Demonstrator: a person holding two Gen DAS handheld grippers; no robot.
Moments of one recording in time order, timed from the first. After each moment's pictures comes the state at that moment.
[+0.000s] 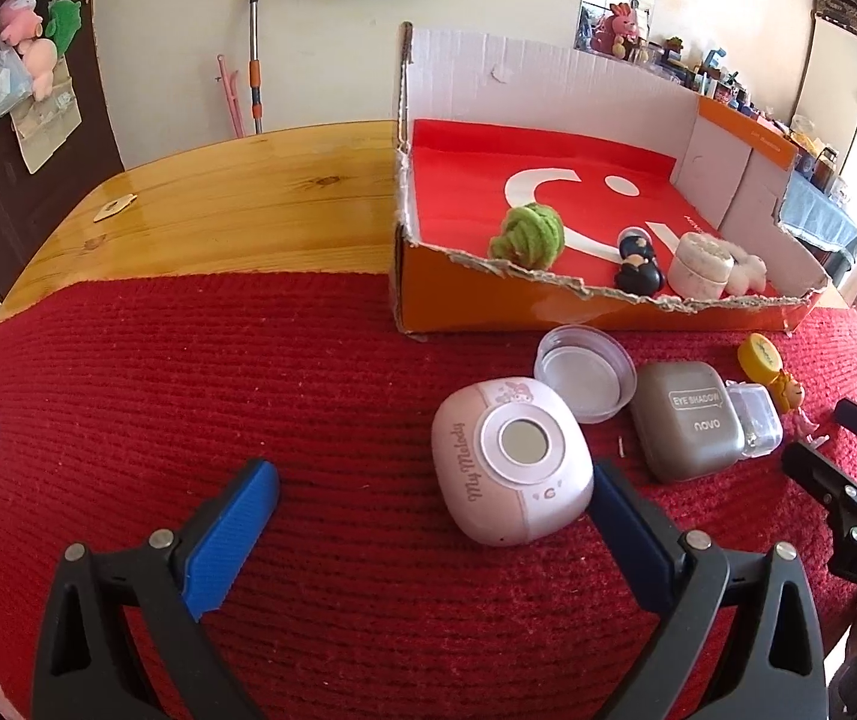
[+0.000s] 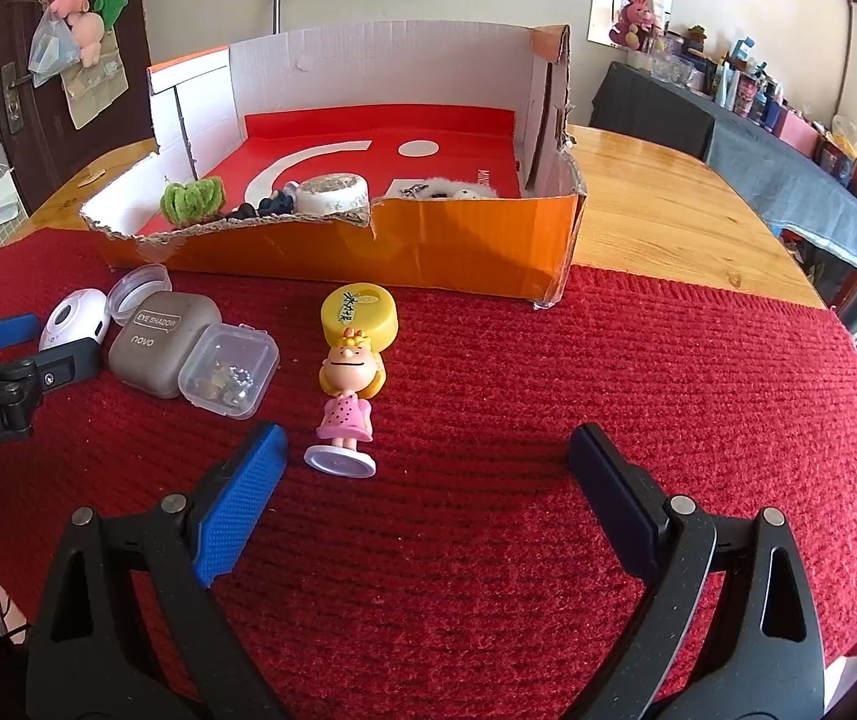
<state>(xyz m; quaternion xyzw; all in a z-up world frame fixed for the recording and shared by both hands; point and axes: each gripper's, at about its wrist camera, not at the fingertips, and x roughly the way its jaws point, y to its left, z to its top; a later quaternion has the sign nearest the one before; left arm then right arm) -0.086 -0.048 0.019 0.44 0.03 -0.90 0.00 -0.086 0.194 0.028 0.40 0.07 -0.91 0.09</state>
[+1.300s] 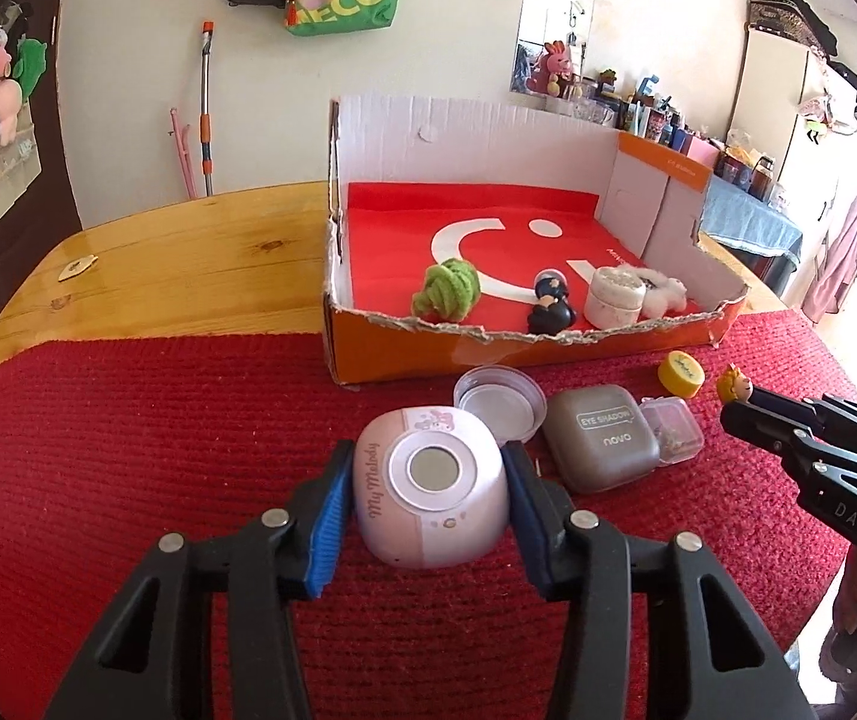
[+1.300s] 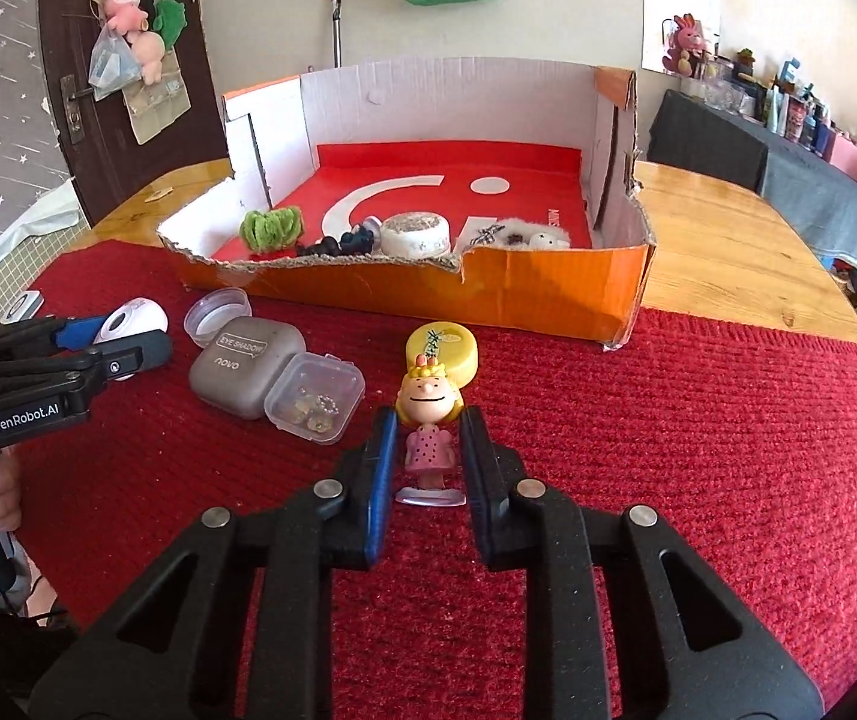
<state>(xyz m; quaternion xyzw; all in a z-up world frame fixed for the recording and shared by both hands) -0.066 -0.036 0.040 0.37 0.02 -0.92 -0.07 -0.078 0.184 0.042 0.36 0.06 -0.91 0.17</state>
